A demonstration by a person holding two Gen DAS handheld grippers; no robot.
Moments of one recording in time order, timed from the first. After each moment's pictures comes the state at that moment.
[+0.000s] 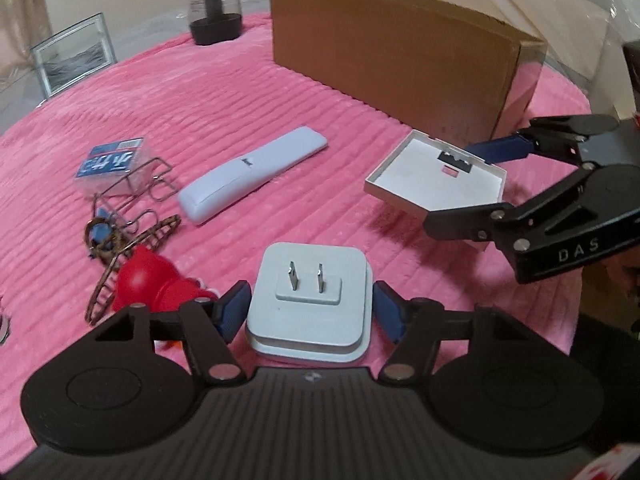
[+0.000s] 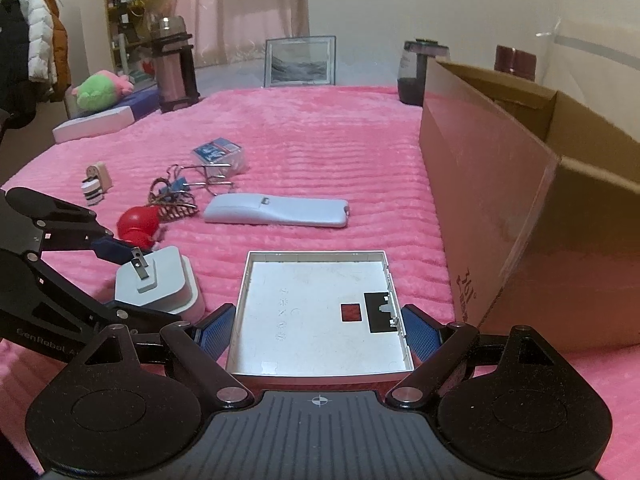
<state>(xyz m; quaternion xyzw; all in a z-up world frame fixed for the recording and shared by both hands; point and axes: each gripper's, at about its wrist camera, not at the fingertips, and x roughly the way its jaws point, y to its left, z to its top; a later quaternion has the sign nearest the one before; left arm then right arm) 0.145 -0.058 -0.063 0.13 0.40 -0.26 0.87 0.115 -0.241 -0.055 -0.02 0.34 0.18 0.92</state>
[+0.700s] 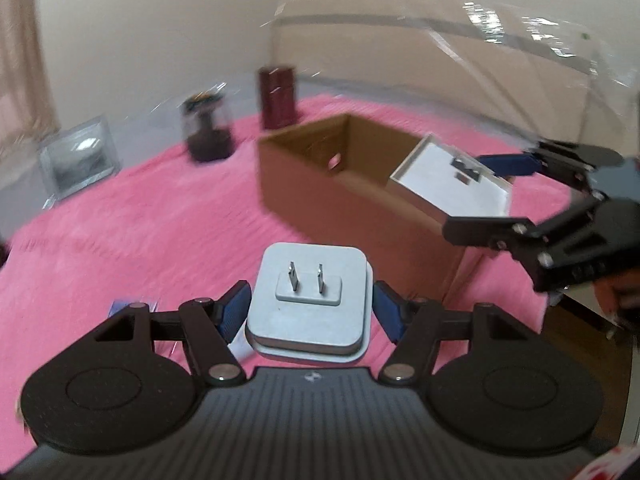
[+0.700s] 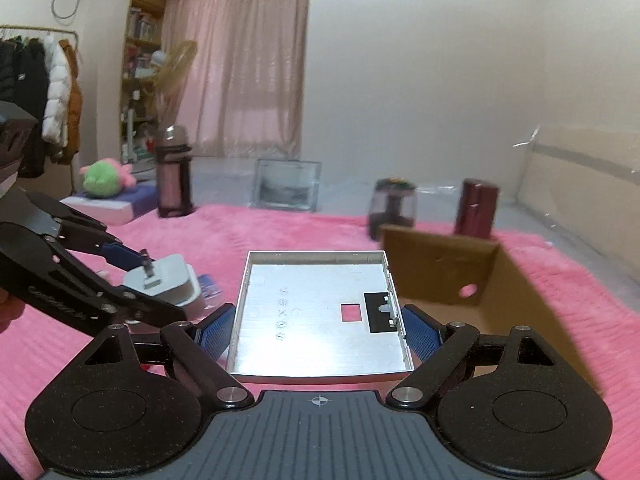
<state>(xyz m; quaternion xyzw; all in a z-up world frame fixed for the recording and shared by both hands) 0.163 -0.117 0.080 0.12 0.30 -0.29 0.90 0.107 -0.306 0.064 -0.04 0.20 0.16 0.97</state>
